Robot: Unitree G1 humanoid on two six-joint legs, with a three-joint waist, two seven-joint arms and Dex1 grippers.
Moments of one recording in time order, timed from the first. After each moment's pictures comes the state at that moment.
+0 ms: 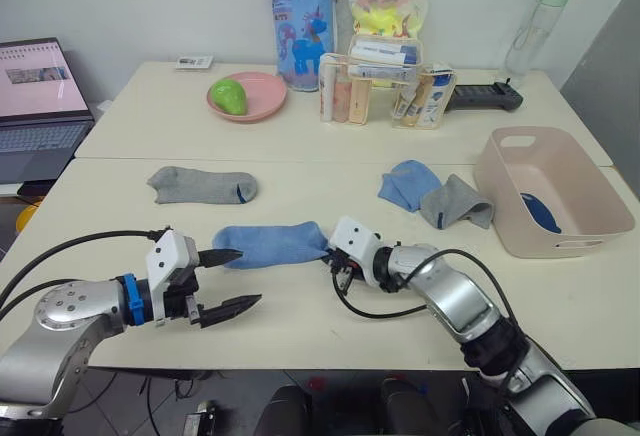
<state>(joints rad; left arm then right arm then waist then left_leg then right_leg) 0.11 0.87 0.21 -0.30 -0.53 0.34 -1.08 -0.44 -0.35 0.49 -0.23 0.04 0.71 0.64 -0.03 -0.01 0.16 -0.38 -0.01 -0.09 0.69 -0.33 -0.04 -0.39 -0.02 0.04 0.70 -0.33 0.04</state>
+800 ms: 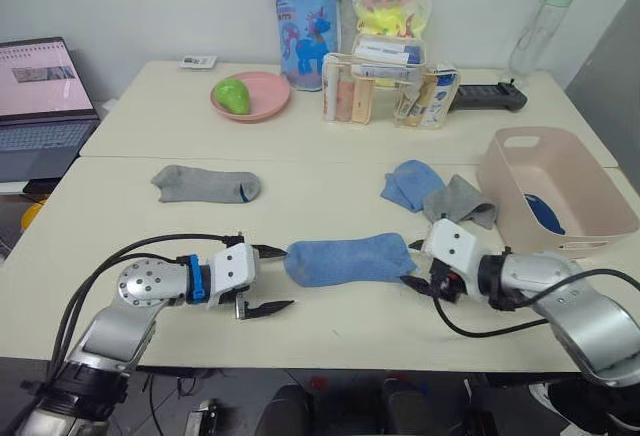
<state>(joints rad) -0.19 0.76 -0.13 0.00 -0.13 -0.14 -1.12 -0.19 -0.87 0.20 -0.67 0.13 0.72 0.80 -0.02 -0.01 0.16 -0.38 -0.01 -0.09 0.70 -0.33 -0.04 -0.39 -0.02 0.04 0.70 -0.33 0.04</state>
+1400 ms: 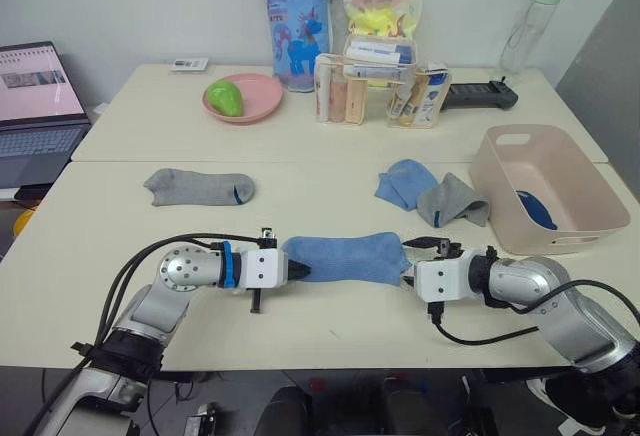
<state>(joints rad) -0.33 0.68 -0.23 0.17 -0.02 -0.33 -1.13 -0.24 -0.82 0.37 -0.32 -0.27 0.05 0.76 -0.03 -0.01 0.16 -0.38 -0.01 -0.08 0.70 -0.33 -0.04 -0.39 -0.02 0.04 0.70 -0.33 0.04</state>
